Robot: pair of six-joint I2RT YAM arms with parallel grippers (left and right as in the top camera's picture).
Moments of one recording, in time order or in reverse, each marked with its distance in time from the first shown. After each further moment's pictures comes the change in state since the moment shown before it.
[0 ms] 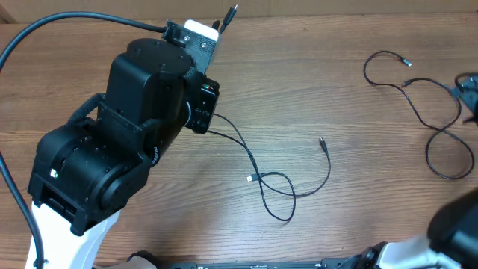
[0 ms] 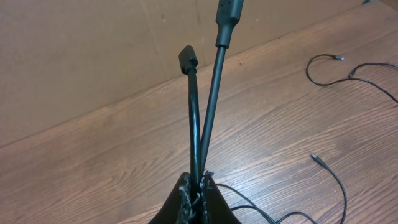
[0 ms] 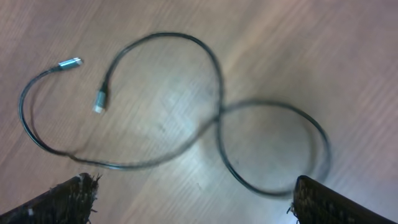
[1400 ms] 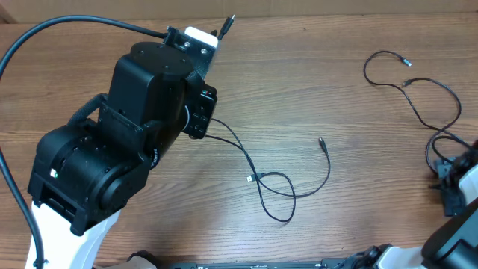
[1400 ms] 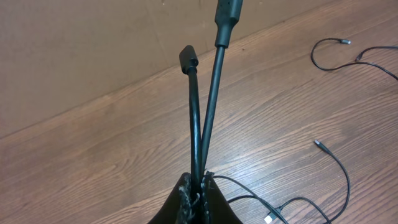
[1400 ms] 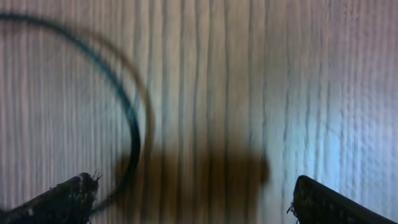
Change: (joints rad) left arm 0.000 0.000 0.000 -0.054 -0.004 0.000; right arm -0.175 -0.104 -0.746 0.502 0.211 0.346
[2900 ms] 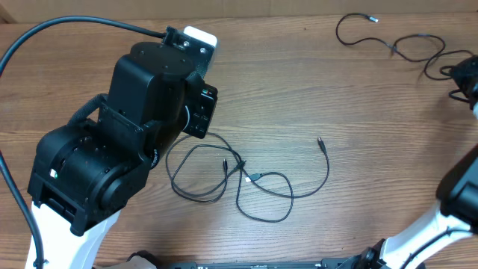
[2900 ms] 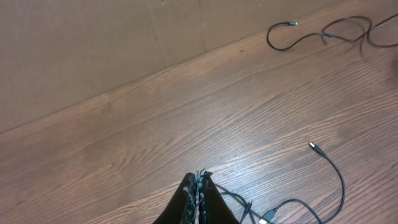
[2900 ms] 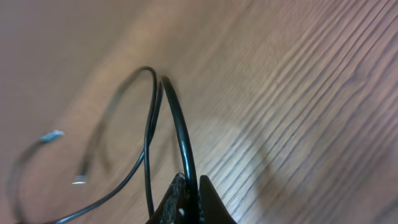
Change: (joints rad) left arm 0.000 0.000 0.000 0.001 0.005 -0.023; right arm 0.209 0.436 0.744 0.170 -0.326 -0.300
